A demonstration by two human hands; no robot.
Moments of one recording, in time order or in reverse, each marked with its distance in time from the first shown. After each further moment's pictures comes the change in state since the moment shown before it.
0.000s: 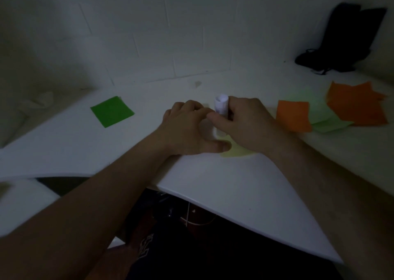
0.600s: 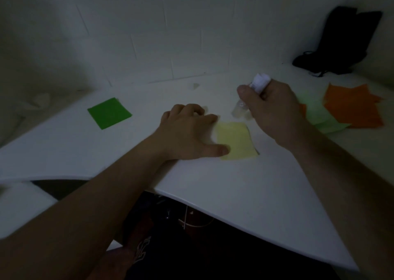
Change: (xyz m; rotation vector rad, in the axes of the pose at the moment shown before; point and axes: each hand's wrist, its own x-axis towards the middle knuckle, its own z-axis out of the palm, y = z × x) left_hand -0.004 0.002 -0.002 0.054 -0.043 0.023; right_hand -0.002 0.010 -0.039 0.180 0.260 0.225
